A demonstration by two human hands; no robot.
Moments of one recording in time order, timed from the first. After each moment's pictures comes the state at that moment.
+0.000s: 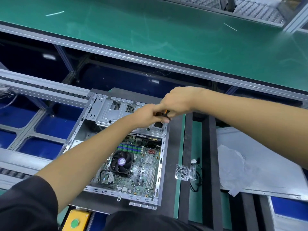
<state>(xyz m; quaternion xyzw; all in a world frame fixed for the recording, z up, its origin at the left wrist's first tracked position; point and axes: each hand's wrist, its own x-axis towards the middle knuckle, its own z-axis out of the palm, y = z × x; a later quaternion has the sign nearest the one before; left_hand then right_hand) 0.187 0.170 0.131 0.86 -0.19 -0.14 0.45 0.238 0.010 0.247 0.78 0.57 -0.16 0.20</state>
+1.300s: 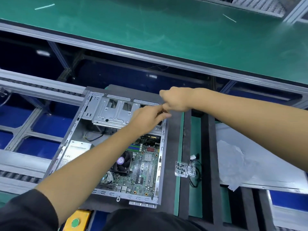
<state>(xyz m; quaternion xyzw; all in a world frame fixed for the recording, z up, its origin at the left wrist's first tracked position) 0.174 0.151 0.112 0.95 -0.13 0.02 0.28 0.240 0.009 0.230 0.91 0.33 -0.24 0.10</state>
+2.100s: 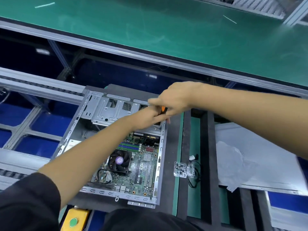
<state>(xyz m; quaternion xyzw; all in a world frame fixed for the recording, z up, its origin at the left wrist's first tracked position) 0.188 0.160 0.126 0.85 -0.24 -0.18 0.43 0.239 0.014 0.248 0.80 0.53 -0.19 0.22</state>
